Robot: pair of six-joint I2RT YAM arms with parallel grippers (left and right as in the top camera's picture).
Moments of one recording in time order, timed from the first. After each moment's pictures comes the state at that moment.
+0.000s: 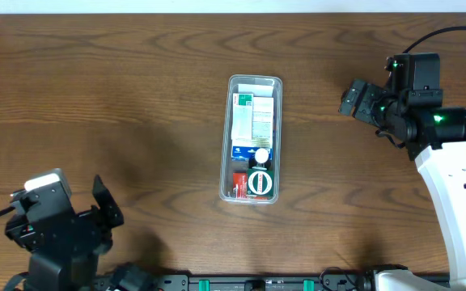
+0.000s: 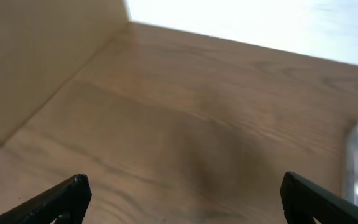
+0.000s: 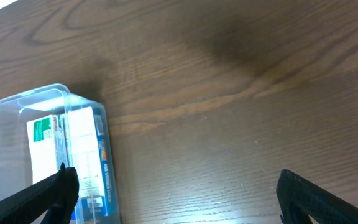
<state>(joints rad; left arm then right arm) -0.45 0.55 1.15 -1.27 -0.72 -0.46 0.08 1.38 1.29 -0.86 -0.01 0.45</state>
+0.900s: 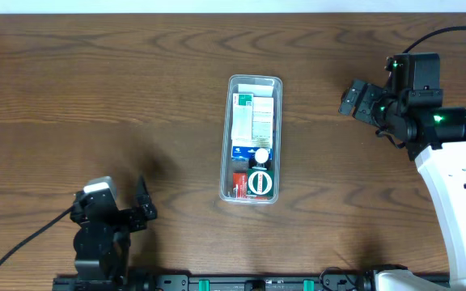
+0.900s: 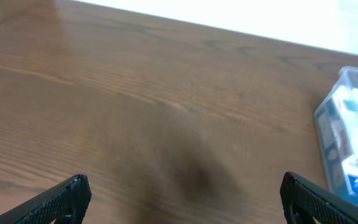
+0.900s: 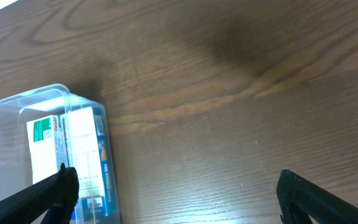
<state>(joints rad) -0.04 0.10 0.37 -0.68 -0.16 -0.20 0.08 1.38 1.29 -0.86 -0.01 0.45</state>
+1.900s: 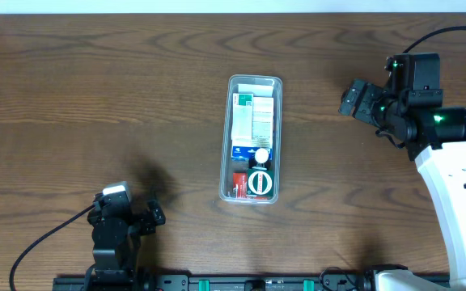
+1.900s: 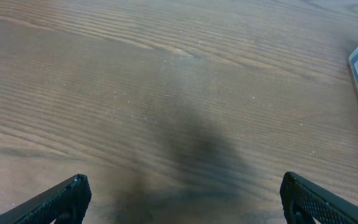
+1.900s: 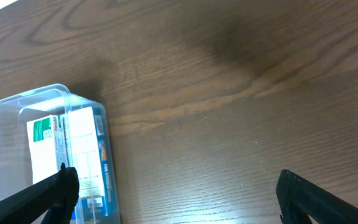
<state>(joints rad) -0.04 0.01 0.17 -0.67 -0.14 -0.19 0.08 1.38 1.29 -0.86 -0.01 0.45</state>
